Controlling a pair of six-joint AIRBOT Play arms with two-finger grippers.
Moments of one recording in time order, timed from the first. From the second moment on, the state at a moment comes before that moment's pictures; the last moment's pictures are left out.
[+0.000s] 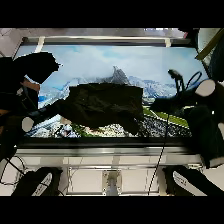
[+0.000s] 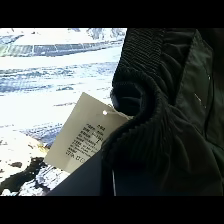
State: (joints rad) left arm -0.05 -0.76 0.59 1.55 -0.70 -2.06; right arm 0.03 -1.02 0.98 -1.09 1.35 1.39
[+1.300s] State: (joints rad) left arm -0.05 -0.76 0.59 1.54 -0.77 -2.06; right arm 0.40 -1.27 0.79 -1.25 0.62 1.46
